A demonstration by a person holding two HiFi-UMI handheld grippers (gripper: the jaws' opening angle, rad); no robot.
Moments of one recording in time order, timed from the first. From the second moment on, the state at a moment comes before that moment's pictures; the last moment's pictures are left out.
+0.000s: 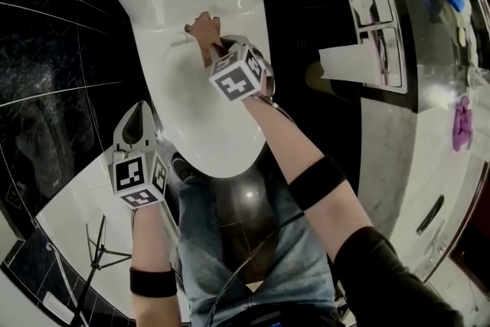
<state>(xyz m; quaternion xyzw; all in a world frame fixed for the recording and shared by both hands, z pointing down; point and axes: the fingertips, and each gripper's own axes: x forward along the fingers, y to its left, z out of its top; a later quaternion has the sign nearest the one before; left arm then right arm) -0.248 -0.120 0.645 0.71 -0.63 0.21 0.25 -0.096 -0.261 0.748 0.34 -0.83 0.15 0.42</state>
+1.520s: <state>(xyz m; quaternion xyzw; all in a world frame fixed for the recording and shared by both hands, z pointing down) -0.204 -0.059 0.630 0.69 -0.65 0.21 0.25 0.046 0.037 0.838 0.29 -0.75 0.31 0.50</state>
